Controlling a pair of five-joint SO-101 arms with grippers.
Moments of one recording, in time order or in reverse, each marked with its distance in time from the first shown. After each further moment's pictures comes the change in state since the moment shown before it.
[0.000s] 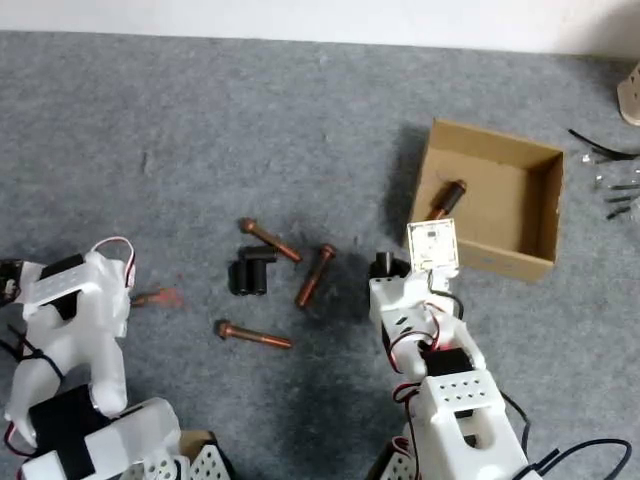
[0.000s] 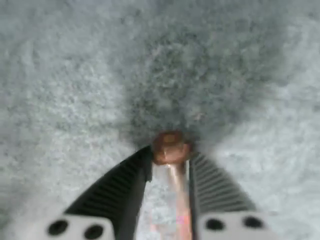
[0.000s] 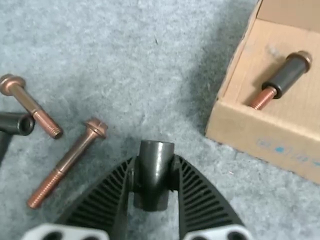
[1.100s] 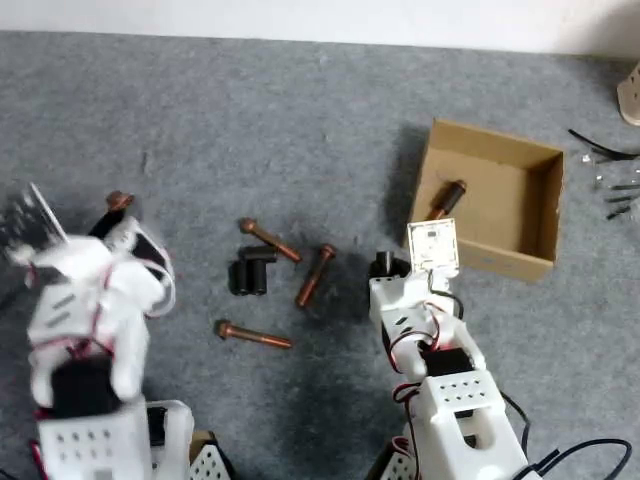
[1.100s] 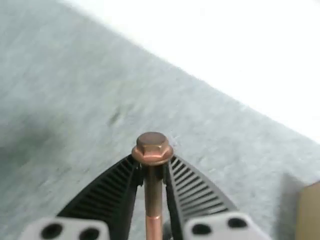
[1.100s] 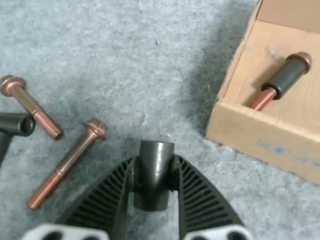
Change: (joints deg) left arm 19.8 -65.0 3.3 4.7 -41.1; right arm 0.0 -0.2 0.0 0.0 0.0
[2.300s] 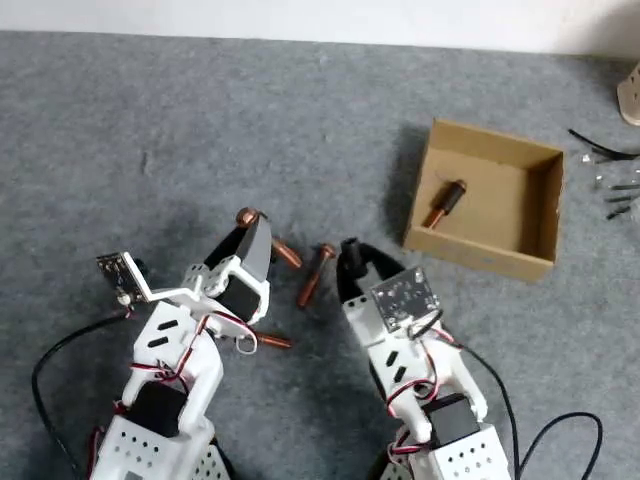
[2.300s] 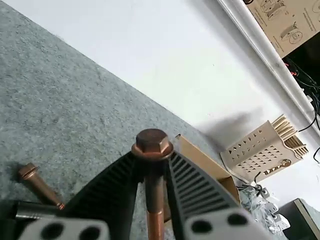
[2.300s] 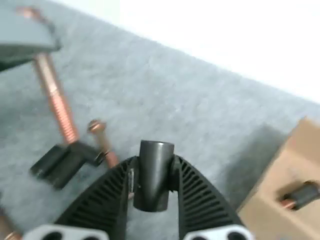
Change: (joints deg) left arm 27.5 -24.1 39.6 -33.3 22.2; right arm -12.0 -46.6 9.2 18.4 11.9
